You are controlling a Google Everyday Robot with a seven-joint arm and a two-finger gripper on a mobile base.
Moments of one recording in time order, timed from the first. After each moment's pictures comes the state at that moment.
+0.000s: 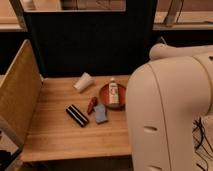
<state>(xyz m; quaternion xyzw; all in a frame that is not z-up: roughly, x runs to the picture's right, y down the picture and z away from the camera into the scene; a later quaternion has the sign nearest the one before) 0.221 -0.032 0.814 -0.18 0.08 0.67 0.71</state>
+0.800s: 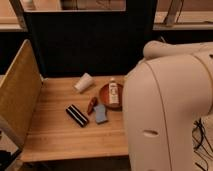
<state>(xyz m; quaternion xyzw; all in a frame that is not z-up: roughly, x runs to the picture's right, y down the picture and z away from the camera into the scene) 0.163 -0.061 0.806 -0.17 0.04 0.60 0.78</state>
